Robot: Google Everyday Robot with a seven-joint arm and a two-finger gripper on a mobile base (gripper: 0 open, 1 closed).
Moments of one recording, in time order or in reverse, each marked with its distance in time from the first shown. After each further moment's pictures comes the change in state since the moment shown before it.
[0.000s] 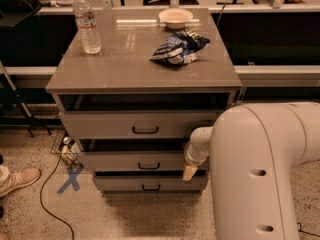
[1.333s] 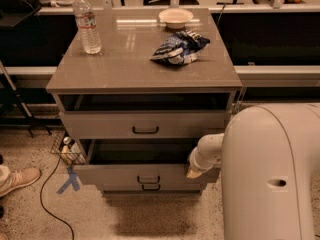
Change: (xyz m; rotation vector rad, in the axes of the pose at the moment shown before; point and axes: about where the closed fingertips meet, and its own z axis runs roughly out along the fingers) arm 0.018 0.029 -0.017 0.016 0.003 0.062
